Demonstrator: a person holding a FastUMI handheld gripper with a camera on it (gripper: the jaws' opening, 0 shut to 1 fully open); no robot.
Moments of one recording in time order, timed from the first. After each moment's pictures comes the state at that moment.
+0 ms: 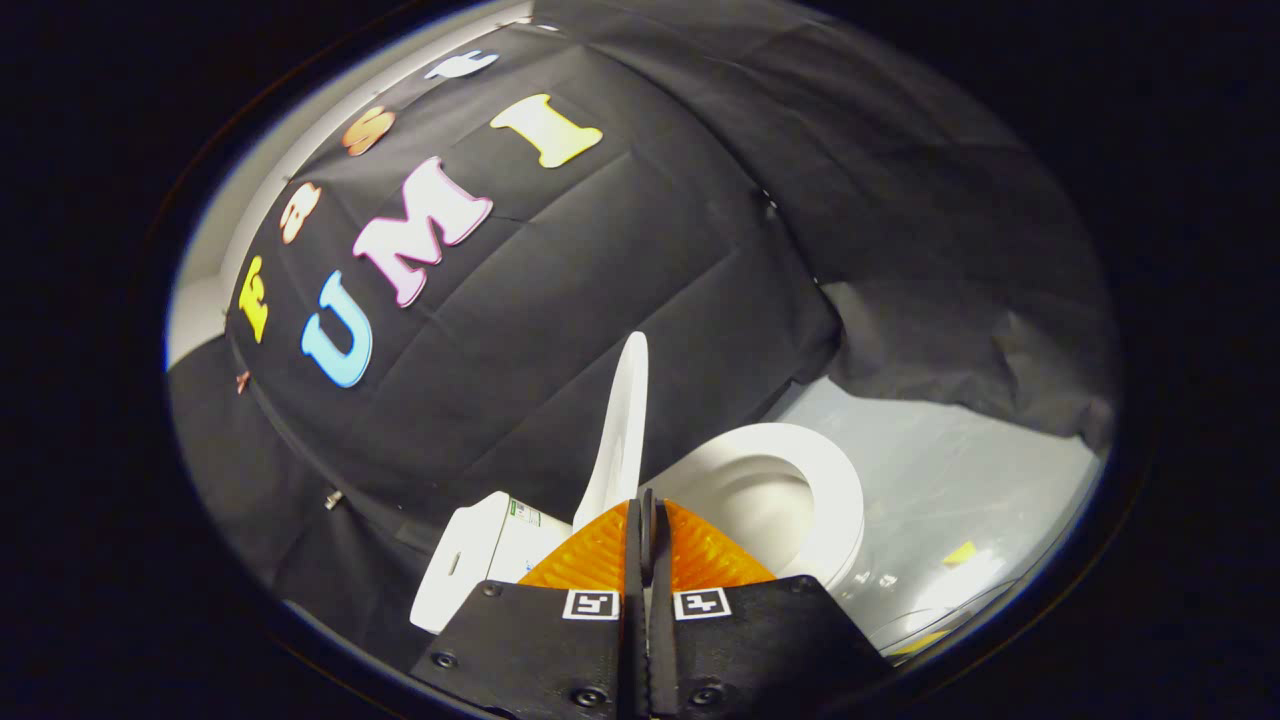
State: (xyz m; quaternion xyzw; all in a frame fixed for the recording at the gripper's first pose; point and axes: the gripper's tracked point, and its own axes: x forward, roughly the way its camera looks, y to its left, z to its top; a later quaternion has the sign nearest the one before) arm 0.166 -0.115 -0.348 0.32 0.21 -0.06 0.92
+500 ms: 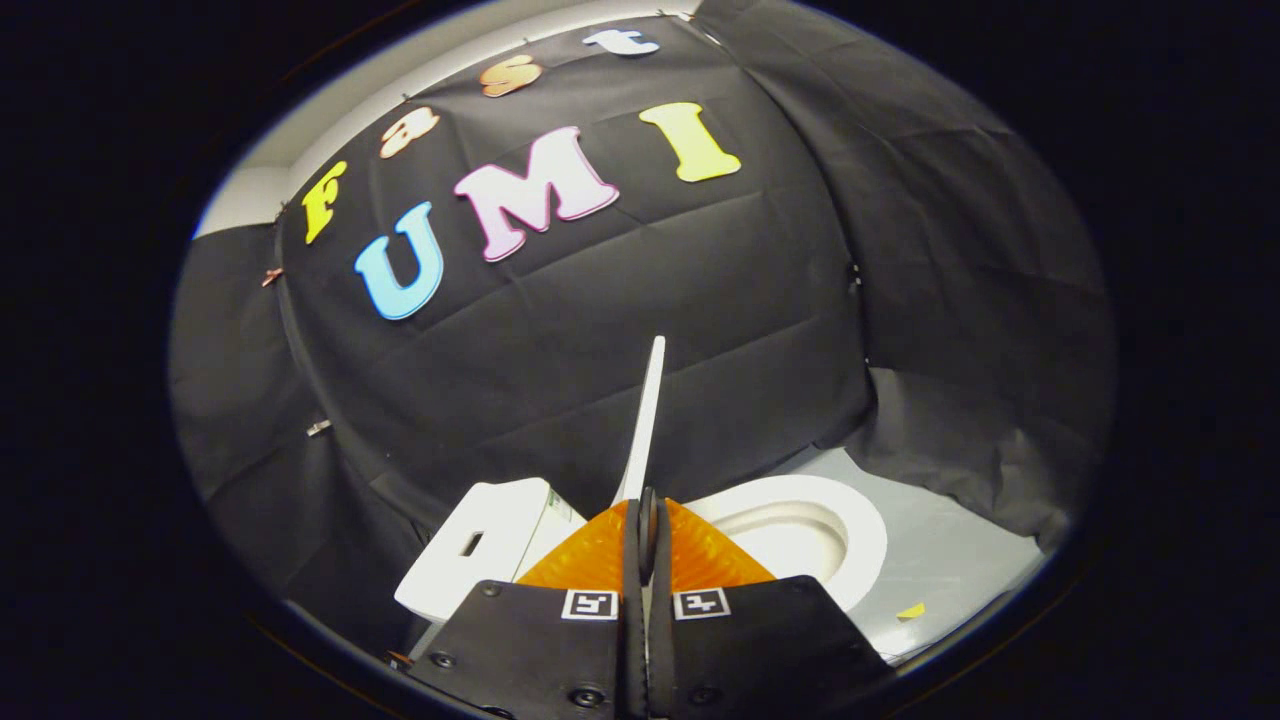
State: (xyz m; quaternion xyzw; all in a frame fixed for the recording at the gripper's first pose) arm 0.172 -0.006 -0.268 0.19 0.19 -0.02 0.96
